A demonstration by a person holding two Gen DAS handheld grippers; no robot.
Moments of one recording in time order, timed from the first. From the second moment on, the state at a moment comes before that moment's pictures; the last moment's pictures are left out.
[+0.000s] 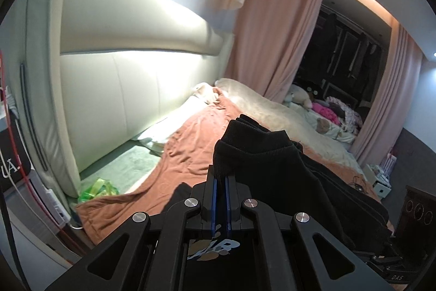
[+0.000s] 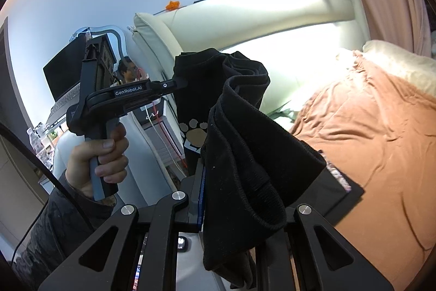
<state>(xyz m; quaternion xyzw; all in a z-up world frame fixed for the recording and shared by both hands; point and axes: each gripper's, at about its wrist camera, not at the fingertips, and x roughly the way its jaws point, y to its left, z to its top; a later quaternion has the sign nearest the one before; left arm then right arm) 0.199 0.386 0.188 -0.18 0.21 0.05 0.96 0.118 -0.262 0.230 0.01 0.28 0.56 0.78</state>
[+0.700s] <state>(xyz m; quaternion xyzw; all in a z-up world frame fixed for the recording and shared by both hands) 0.345 0.430 0.083 -0.19 0.28 0.09 0.94 0.325 -0.343 0.131 0.04 0.35 0.52 0.78</state>
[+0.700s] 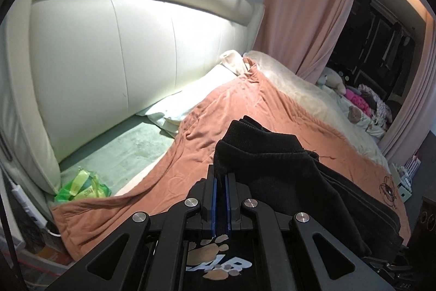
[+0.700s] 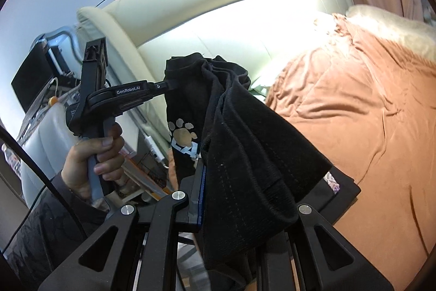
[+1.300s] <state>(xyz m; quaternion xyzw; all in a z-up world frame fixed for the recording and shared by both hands) 0.483 0.434 -0.035 -0.19 0.39 0.16 0.89 0.523 -0.480 0.003 0.06 0.48 0.42 0.77</state>
